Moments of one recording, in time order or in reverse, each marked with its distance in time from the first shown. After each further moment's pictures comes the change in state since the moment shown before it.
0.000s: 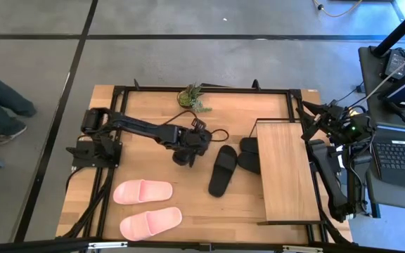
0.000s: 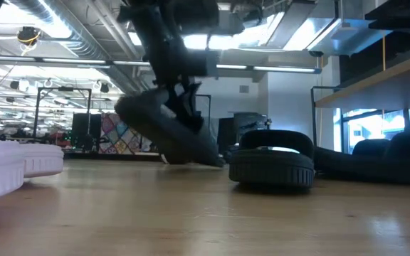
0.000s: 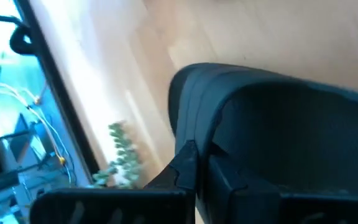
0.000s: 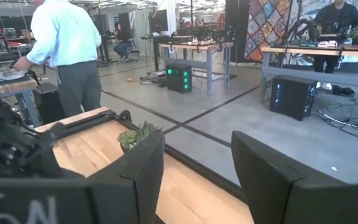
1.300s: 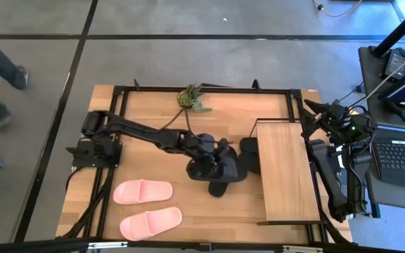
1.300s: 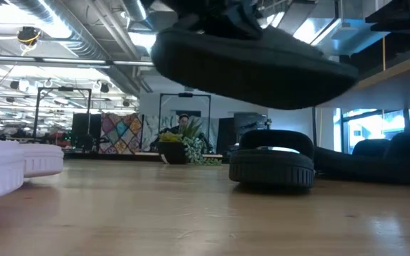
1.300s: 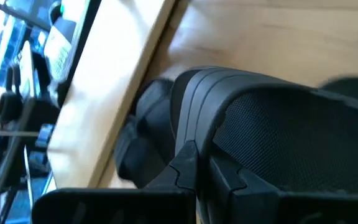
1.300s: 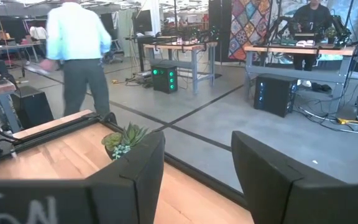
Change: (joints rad) left arm -0.079 0.032 0.118 0.430 0.570 0.406; right arm -0.001 0.001 0.000 0.000 0.069 0.003
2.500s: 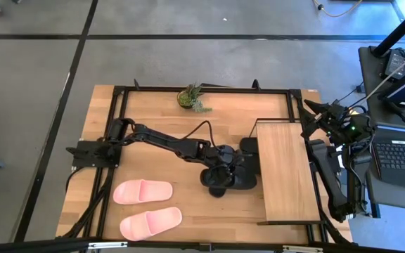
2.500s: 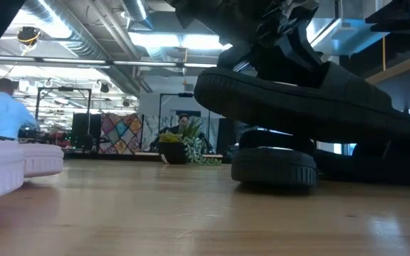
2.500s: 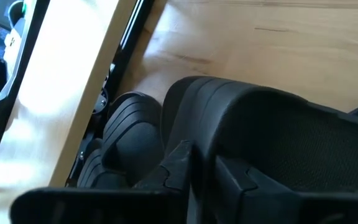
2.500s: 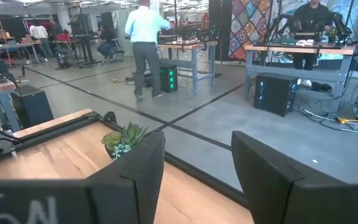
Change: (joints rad) left arm -0.022 0.274 0.230 -0.030 0.026 -0.008; right arm 0.000 0.000 0.000 -0.005 0.000 -0.003
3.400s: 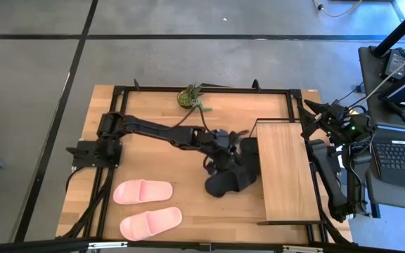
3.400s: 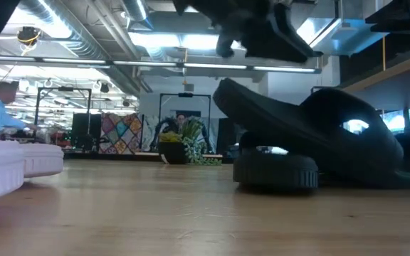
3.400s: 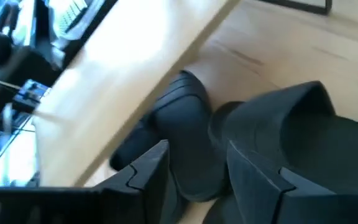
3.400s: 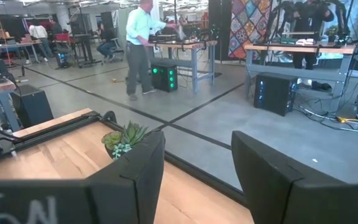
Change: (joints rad) left arm 0.063 -0.120 -0.002 -0.051 -0.019 -0.261; right arm 0.000 0.000 0.000 -0.002 0.000 0.000
